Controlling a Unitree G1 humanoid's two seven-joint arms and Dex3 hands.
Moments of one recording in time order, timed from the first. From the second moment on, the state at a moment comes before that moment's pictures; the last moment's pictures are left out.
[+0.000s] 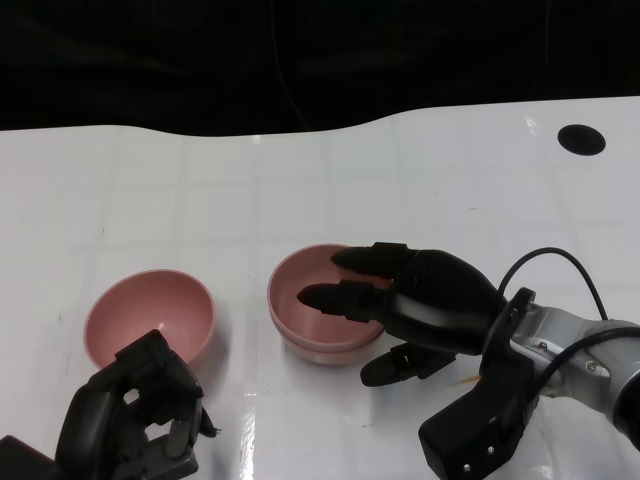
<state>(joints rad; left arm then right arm) 0.15 -0.02 0.10 0.22 -0.22 -0.38 -0.34 -0.72 -0.24 0.72 0.87 -0.95 -0.66 -0.39</state>
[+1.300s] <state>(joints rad) 0.14 0.00 0.12 0.22 -0.25 -0.36 -0.35 -0.29 -0.34 0.26 0.82 -0.48 -0.95 -0.46</state>
